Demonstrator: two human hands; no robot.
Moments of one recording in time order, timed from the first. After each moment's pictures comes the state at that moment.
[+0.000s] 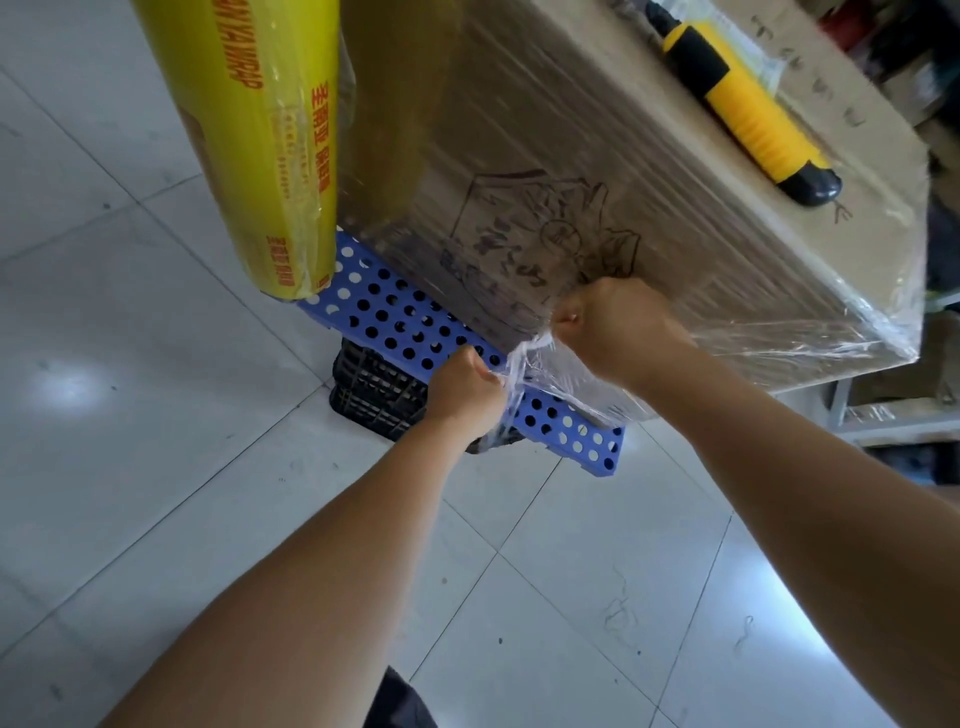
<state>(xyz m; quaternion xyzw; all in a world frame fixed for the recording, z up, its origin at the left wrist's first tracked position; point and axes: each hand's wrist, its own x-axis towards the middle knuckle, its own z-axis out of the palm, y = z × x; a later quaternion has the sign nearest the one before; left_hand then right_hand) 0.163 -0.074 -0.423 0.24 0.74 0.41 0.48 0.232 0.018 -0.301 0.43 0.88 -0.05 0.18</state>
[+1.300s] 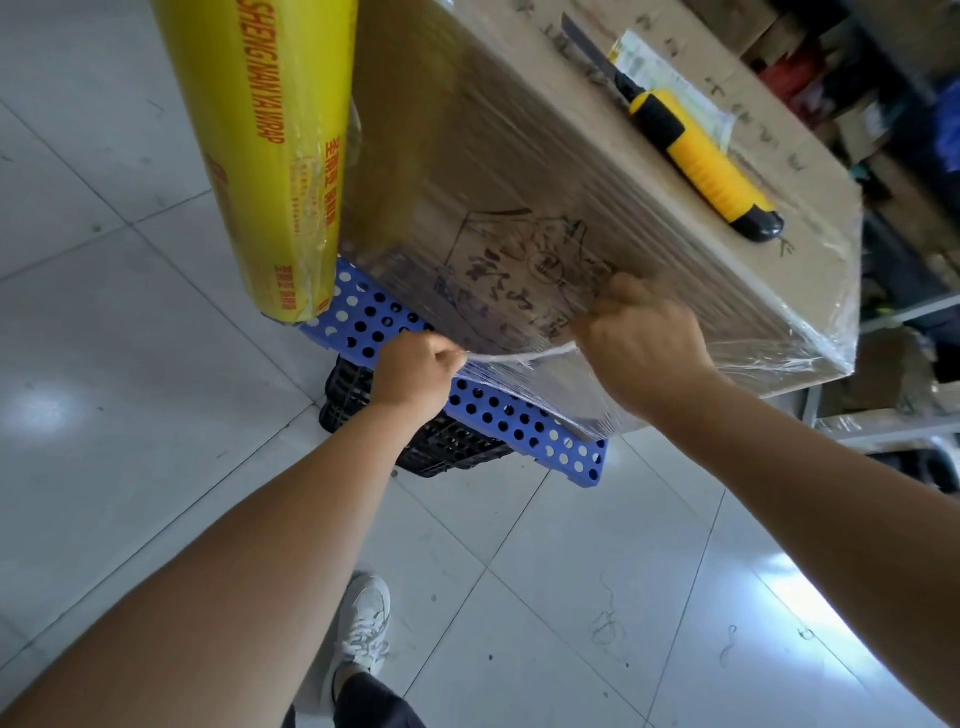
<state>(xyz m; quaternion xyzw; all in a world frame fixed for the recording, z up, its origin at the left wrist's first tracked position) 0.108 -0.090 -0.407 0.35 0.76 0.42 0.36 0.250 0.006 -0.269 0.22 0.92 0.29 0.16</state>
